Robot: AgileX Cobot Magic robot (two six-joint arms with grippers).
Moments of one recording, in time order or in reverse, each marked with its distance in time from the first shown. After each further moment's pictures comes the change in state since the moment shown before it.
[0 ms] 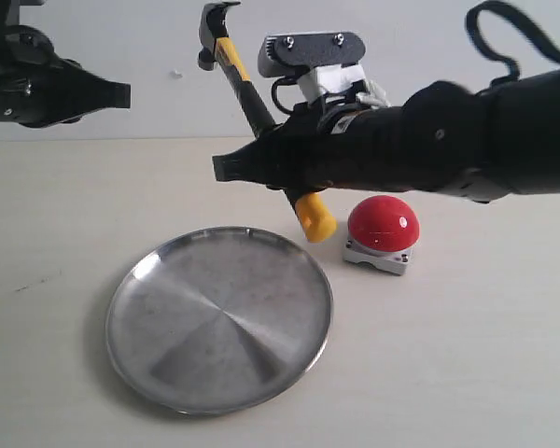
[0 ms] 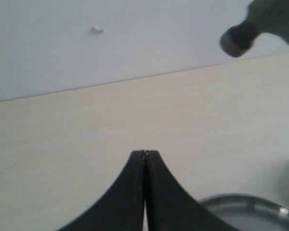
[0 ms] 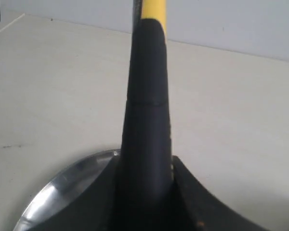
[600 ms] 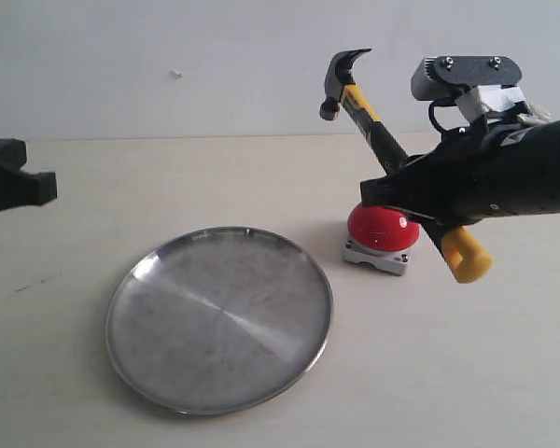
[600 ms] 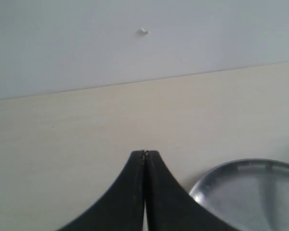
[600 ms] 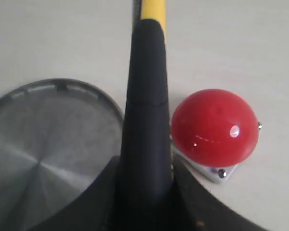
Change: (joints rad) left arm -0.071 -0.353 0.500 0.027 -0.360 -0.035; right arm -0.271 -0.253 0.244 0.058 0.259 -0.116
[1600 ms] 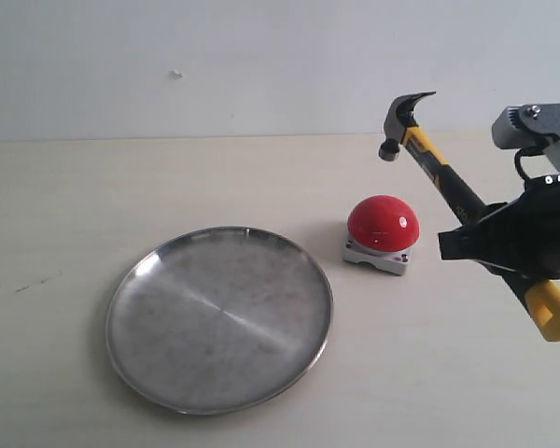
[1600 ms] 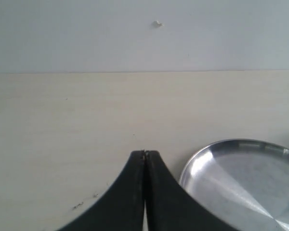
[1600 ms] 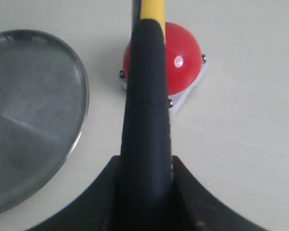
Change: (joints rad) left arm -0.049 -0.243 0.310 0.004 -0.146 -0.131; right arm -0.131 -0.181 0.187 -0.078 0.073 0.020
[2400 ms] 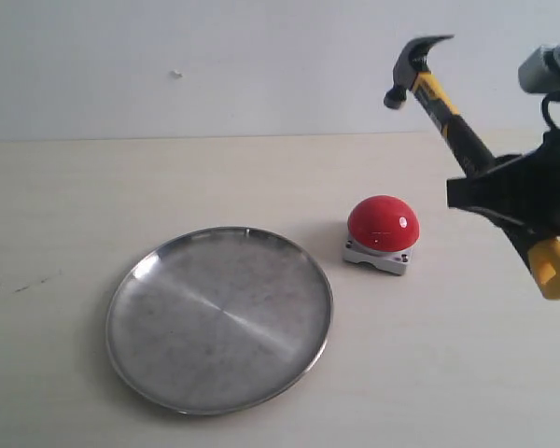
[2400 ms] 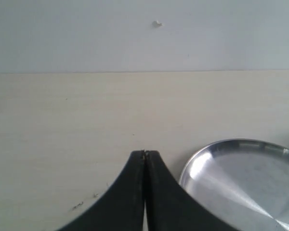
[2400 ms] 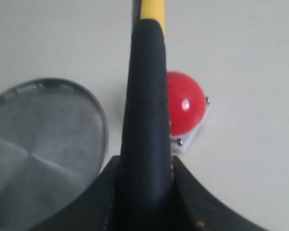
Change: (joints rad) left arm 0.000 0.000 0.000 0.000 0.000 0.000; right arm 0.000 -0.078 -0.055 0.001 0.023 0.057
